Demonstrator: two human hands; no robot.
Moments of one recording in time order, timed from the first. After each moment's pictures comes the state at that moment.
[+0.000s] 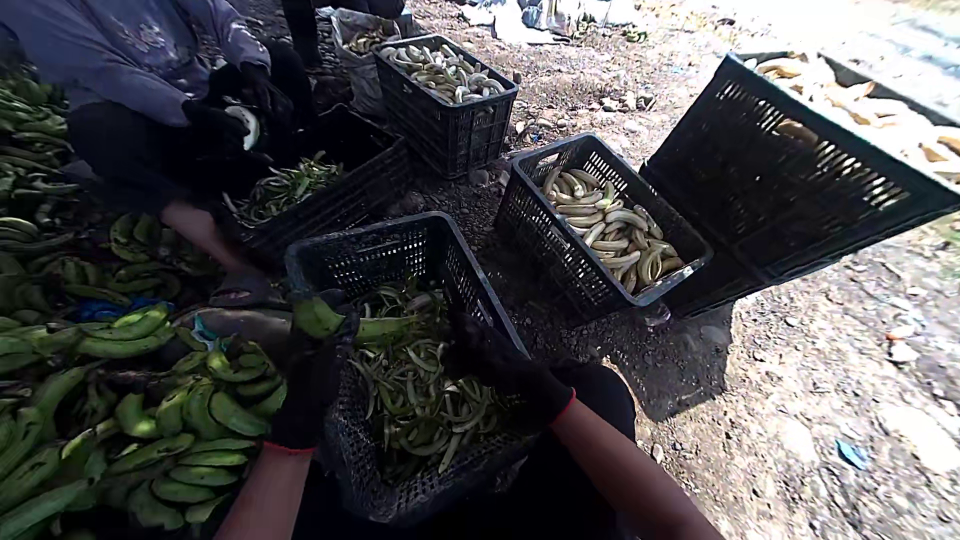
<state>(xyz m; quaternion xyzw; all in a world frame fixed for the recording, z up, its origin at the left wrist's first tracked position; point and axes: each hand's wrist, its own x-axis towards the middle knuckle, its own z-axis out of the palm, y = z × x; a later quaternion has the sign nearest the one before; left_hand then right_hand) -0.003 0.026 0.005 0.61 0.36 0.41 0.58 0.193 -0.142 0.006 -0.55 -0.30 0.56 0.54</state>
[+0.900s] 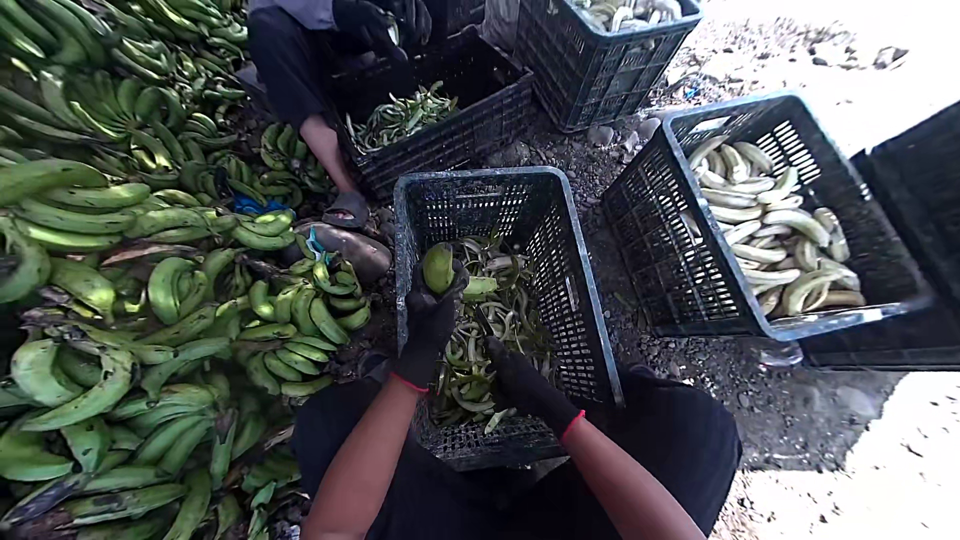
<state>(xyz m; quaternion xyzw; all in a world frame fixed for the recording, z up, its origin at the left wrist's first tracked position) 0.018 -0.002 -0.004 0.61 0.46 0.41 0.50 0.129 -0.126 -0.082 -0.66 -0.18 0.66 0.32</state>
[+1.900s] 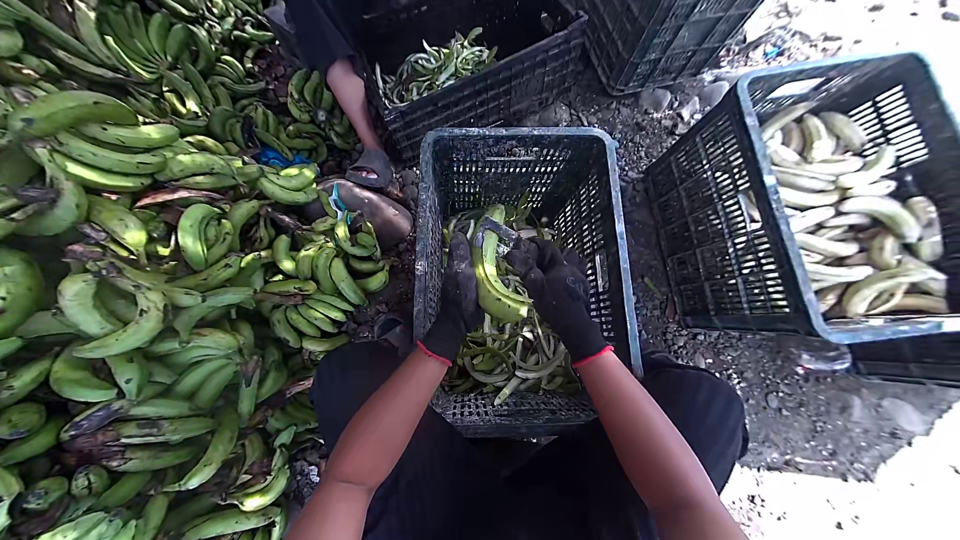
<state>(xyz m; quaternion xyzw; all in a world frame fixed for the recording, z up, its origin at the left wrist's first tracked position) 0.015 -0.023 -0.023 0.47 0.44 0.35 0.68 0.165 -0.091 -0.041 -0.80 -0.47 0.22 0.31</state>
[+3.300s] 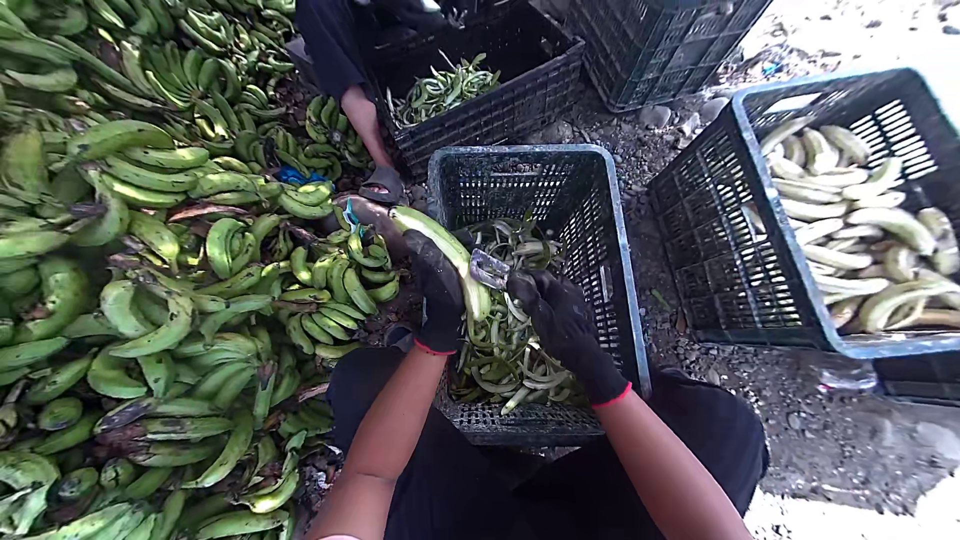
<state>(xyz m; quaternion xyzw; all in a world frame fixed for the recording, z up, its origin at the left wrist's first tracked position) 0.006 -0.003 -0.017 0.52 0.33 0.57 0.54 0.156 -0.102 -0.019 -0.76 -0.52 0.25 0.31</state>
